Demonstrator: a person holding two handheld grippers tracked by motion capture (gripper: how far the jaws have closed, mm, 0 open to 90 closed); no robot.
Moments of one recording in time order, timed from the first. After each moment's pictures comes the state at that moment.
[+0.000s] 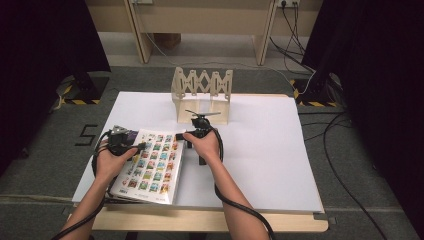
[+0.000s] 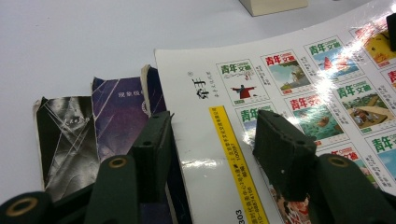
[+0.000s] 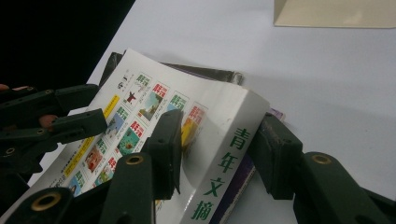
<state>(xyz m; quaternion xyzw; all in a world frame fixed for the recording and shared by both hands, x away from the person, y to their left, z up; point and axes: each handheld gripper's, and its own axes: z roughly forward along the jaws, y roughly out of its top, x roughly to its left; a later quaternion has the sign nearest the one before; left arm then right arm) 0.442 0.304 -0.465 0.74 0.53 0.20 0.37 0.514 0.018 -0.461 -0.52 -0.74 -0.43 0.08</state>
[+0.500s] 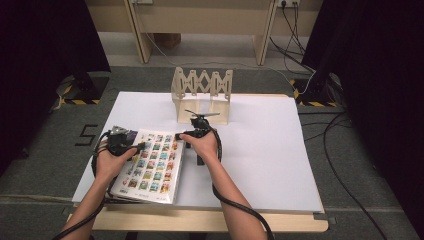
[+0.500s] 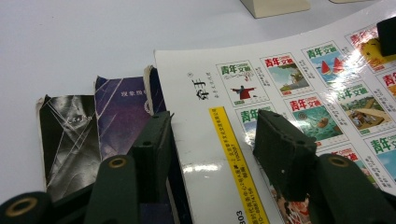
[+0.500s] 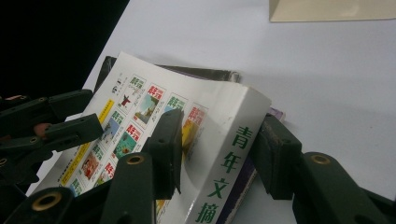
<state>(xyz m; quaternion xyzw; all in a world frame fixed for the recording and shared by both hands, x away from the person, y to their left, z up) 0.440 0.305 -0.466 0.73 0.54 0.20 0.37 0.515 0.021 -0.465 -0.53 -0.73 -0.42 0.08</state>
